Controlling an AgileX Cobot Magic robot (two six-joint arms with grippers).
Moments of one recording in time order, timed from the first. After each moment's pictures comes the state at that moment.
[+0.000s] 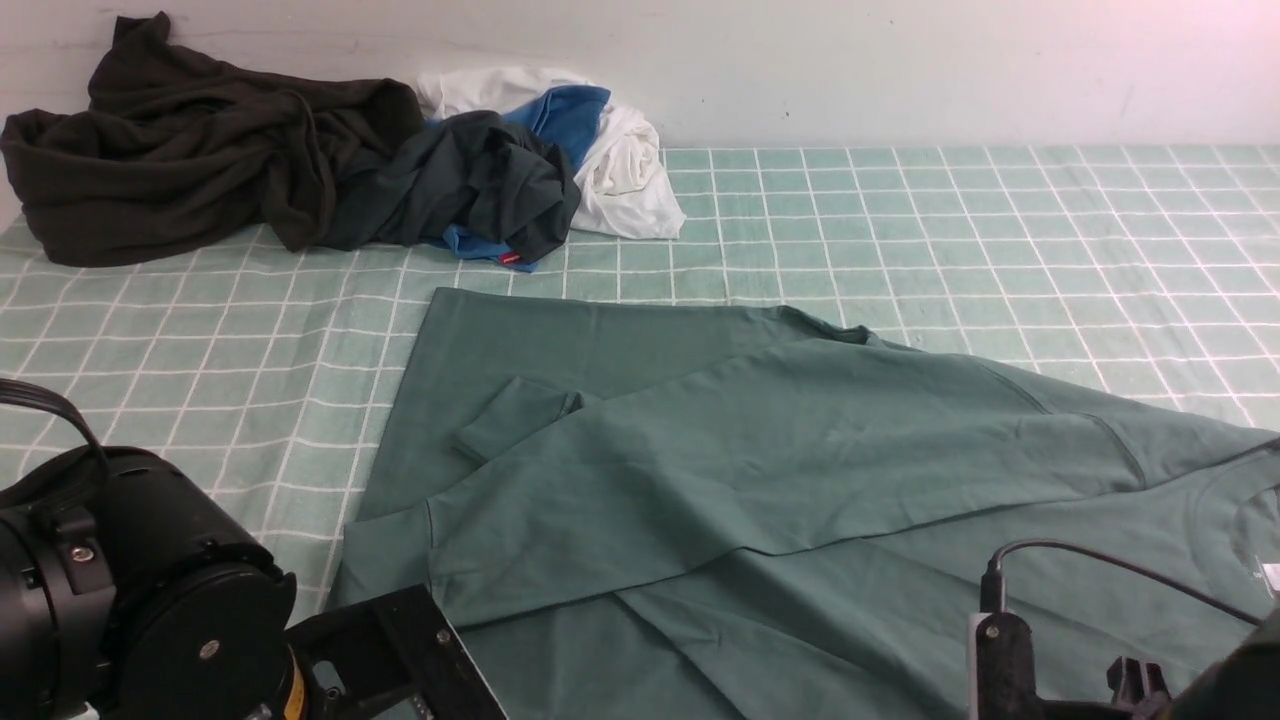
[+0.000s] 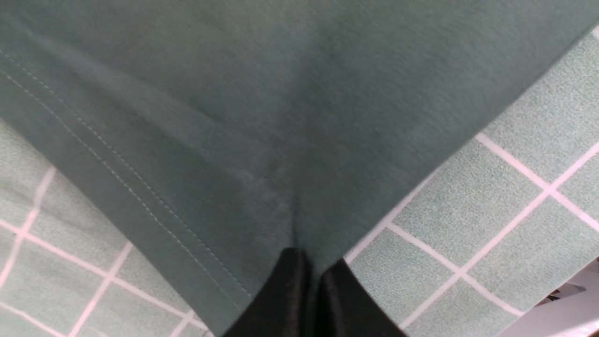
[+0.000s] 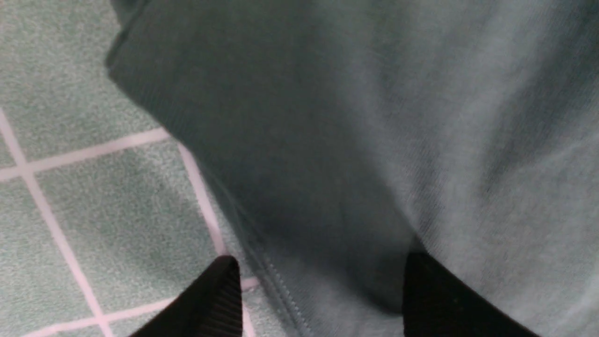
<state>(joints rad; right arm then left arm) 0.58 1.39 -0.51 -0.05 0.79 -0.68 -0.65 1.32 -0.68 0.04 1.01 0.26</state>
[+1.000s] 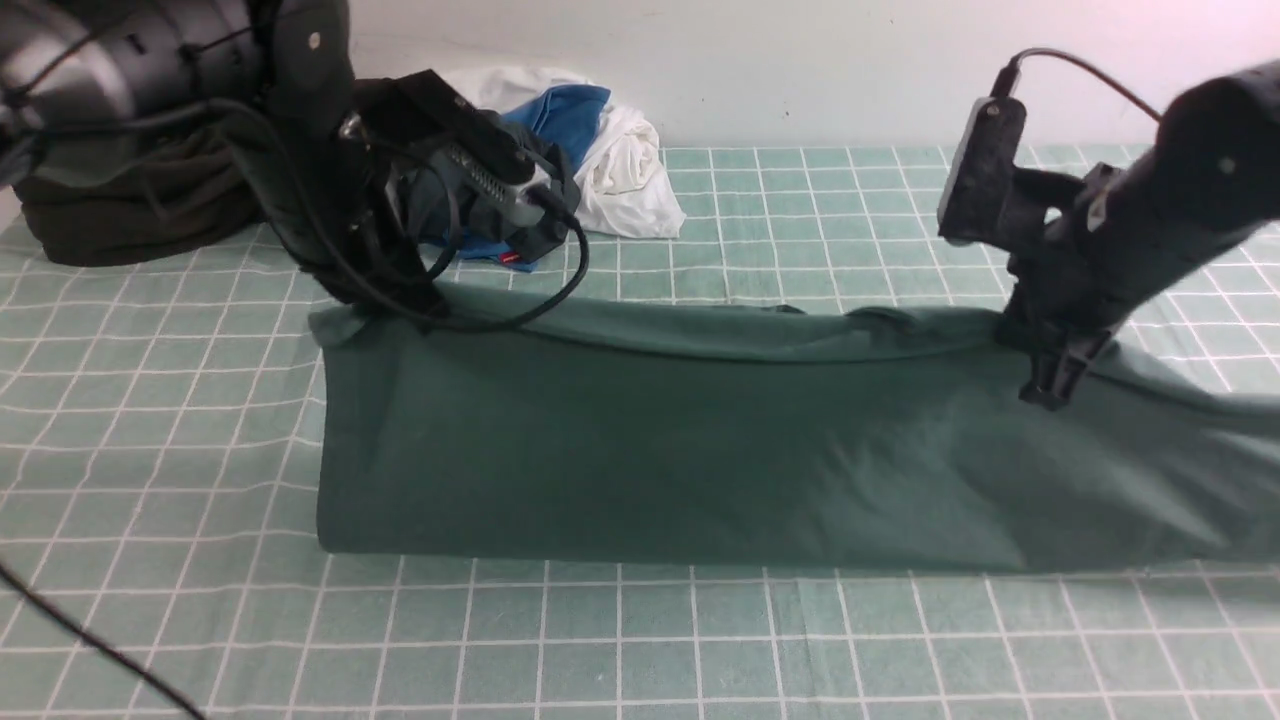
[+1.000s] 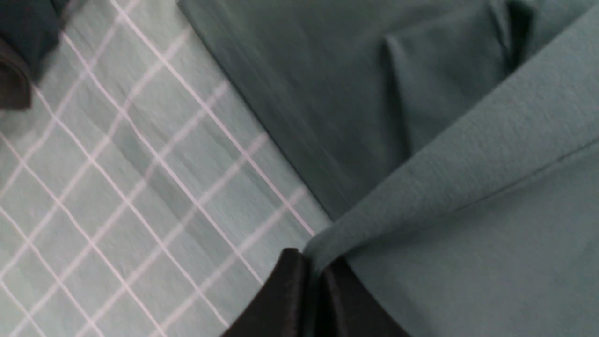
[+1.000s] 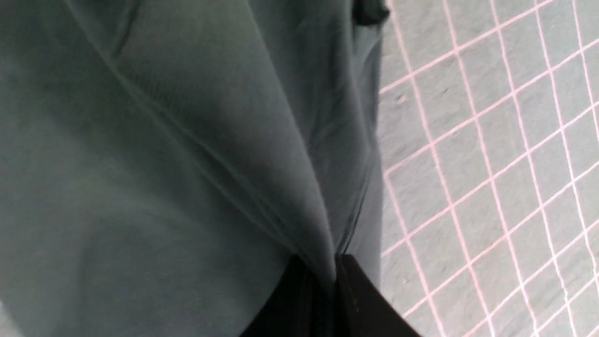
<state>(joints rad) 0.22 1.81 -1.43 -0.09 0.83 -0.83 -0.27 1.92 -1.73 0.15 1.05 0.43</state>
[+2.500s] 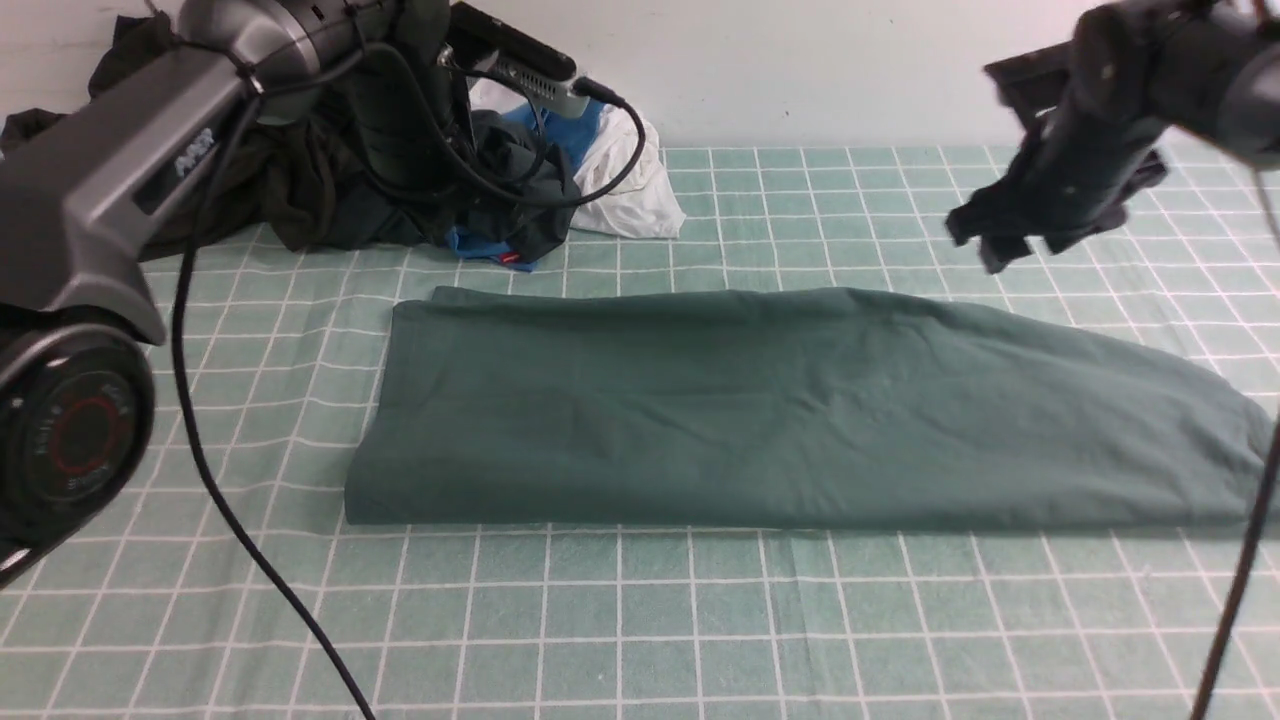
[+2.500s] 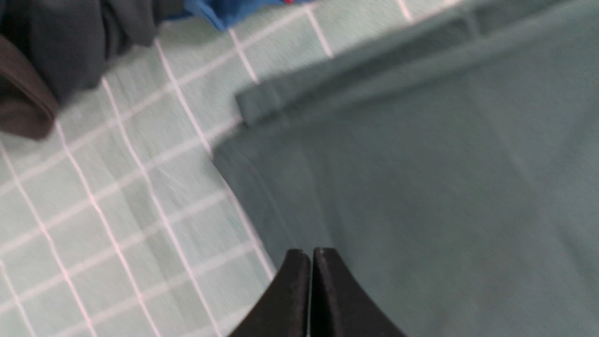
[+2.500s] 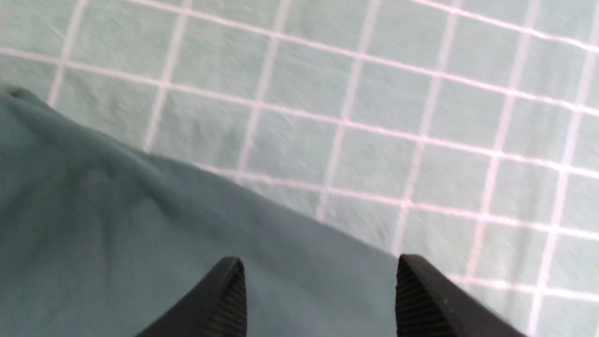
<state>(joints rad) 0.09 2.13 -1.95 -0.15 1.12 -0.01 -0.29 2.14 -2.13 0.13 1.23 0.19</state>
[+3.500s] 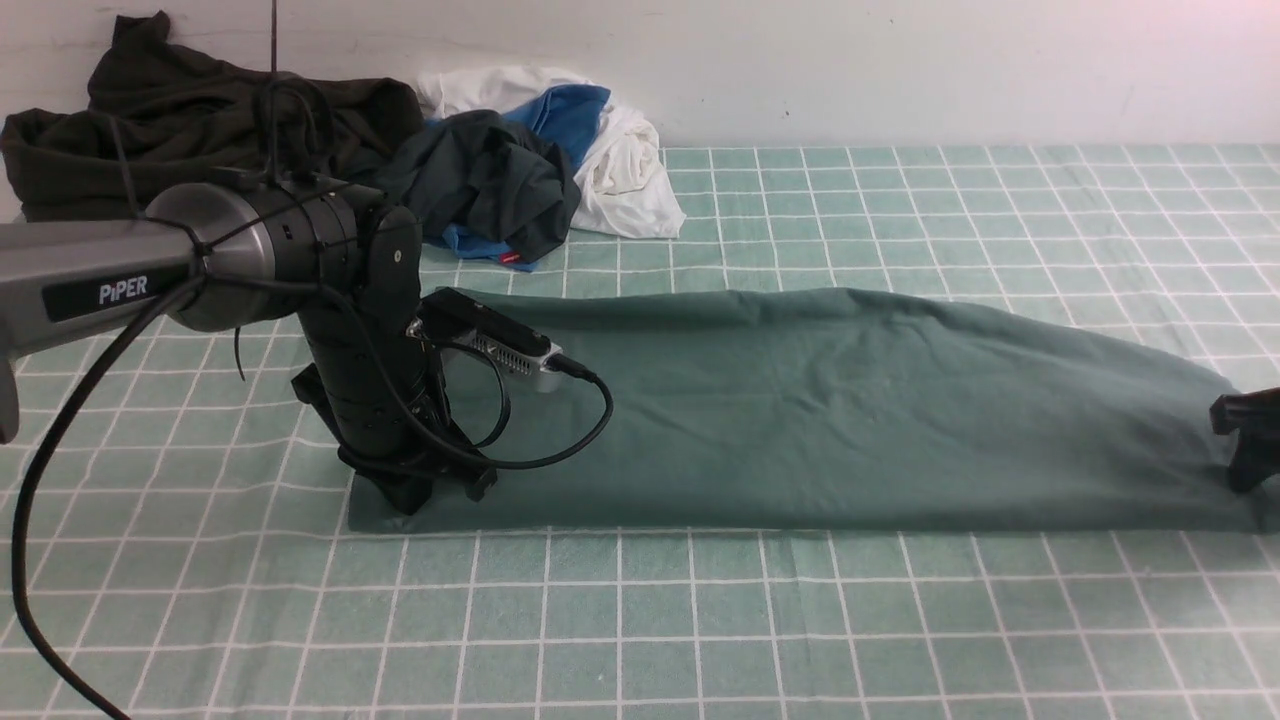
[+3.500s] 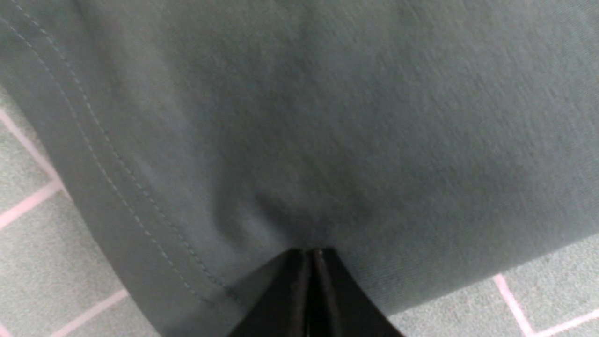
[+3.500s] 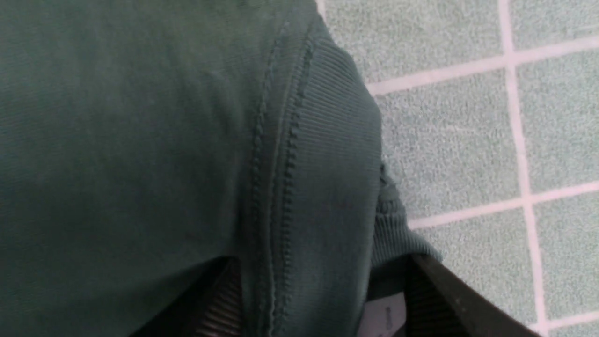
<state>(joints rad) -0.29 2.01 -1.32 -0.02 0.82 -0.03 -0.29 2.00 -1.40 0.03 0.93 0.23</state>
